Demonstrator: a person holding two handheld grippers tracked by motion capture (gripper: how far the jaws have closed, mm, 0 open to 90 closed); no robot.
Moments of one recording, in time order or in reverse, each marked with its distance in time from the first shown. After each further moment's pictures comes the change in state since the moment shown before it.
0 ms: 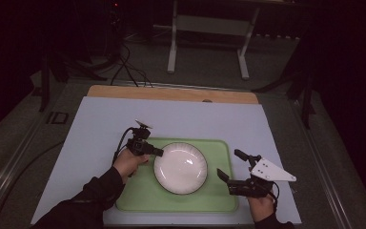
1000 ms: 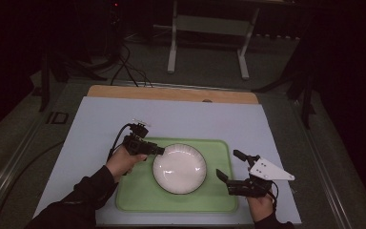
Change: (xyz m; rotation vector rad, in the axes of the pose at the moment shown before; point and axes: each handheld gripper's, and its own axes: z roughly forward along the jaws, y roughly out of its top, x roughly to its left) left arm -0.015 0.000 -0.028 -0.080 0.026 0.176; right arm 0.000 -0.001 0.003 0.014 0.009 0.002
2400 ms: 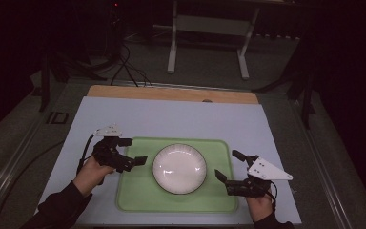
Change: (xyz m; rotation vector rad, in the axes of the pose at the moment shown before) left arm -0.012 -0.050 -0.081 -0.247 -0.040 0.209; right arm 0.002 0.000 0.002 0.014 0.002 -0.006
